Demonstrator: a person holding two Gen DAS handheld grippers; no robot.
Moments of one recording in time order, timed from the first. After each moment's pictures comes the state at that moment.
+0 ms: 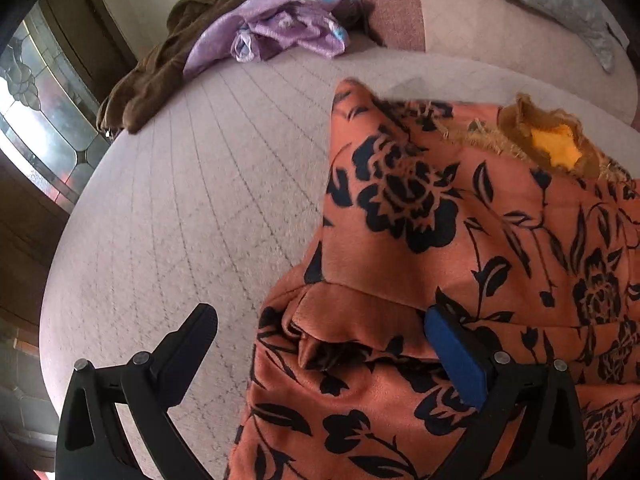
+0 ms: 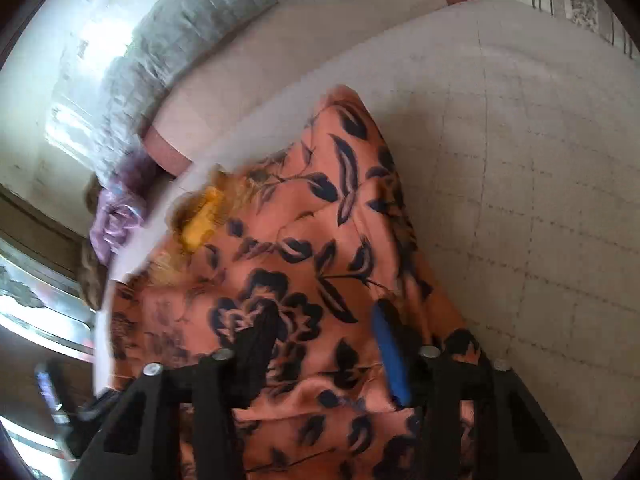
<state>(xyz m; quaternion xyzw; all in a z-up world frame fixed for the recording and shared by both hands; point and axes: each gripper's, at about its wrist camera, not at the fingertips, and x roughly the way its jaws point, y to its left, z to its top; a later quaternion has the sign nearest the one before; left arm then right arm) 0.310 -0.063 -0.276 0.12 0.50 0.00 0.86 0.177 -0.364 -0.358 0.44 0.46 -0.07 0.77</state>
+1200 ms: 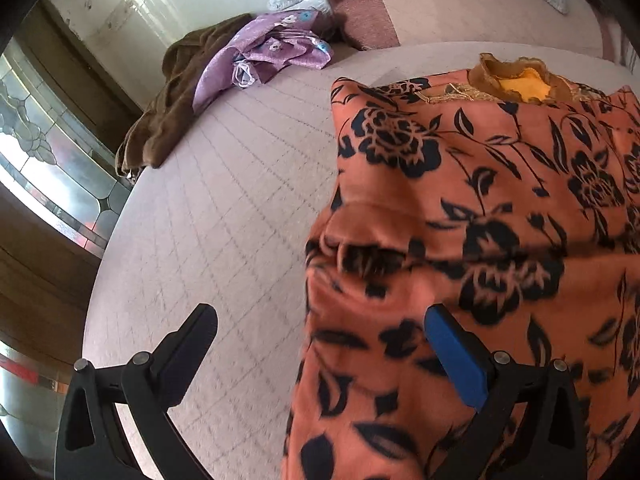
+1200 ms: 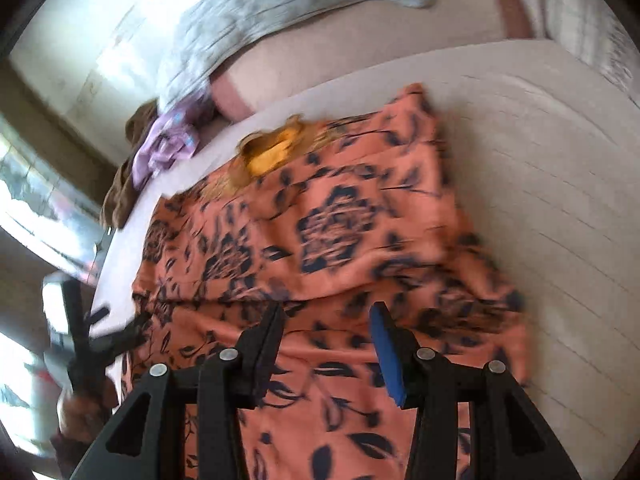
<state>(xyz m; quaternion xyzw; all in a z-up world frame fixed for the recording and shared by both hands) 0.223 -0.067 -0.280 0.22 0.46 -0.01 0.86 0.117 -0.330 -0.300 0.37 0.48 0.00 0.80</state>
